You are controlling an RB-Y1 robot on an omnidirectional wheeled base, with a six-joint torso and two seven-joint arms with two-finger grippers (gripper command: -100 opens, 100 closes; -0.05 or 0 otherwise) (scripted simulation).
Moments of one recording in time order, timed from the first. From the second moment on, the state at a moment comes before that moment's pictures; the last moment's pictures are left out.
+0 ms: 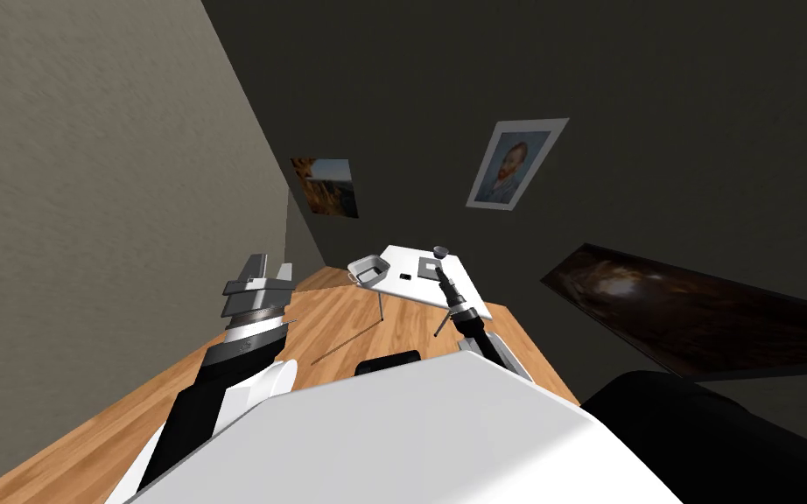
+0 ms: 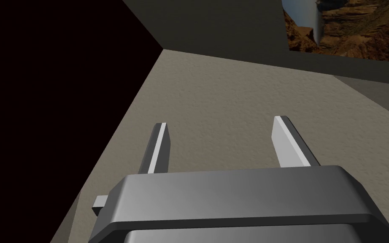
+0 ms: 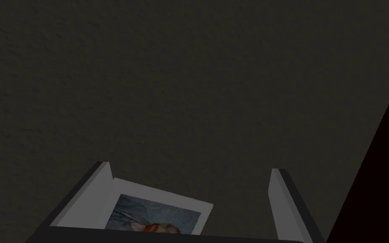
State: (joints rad) left arm 0.55 0.00 0.05 -2.39 0.02 -0.36 0.01; right arm 0.58 -0.27 0.05 -2.22 0.19 -0.30 0.19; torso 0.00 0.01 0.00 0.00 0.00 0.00
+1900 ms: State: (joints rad) left arm 0.55 0.00 0.05 -2.39 0.02 -0.36 0.01; right arm 0.75 -0.78 0.14 -1.78 0.41 -0.21 0.28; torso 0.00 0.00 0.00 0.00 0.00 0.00
